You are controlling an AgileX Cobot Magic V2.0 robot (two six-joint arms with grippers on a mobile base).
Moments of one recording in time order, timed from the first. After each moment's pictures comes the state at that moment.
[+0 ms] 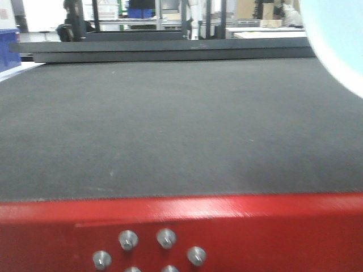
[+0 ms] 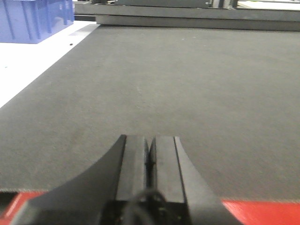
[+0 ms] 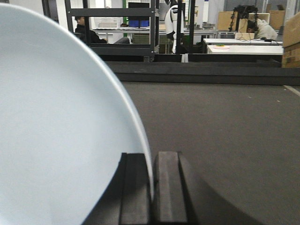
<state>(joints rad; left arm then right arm) 0.00 -0.02 0.03 -0.06 0.14 0.07 0.13 0.11 -0.25 0.06 0.17 0.02</state>
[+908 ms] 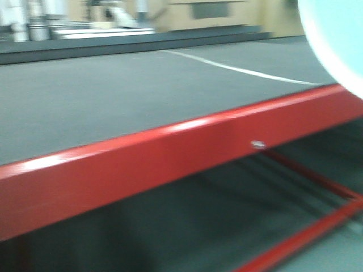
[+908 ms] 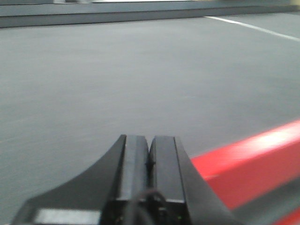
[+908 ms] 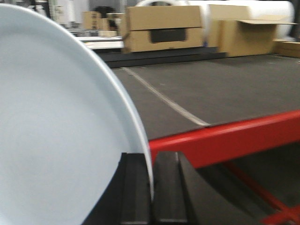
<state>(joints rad) 0.00 -0.02 0.03 -0.06 0.14 0.07 0.13 0.11 -0.25 0.06 0.17 0.02</state>
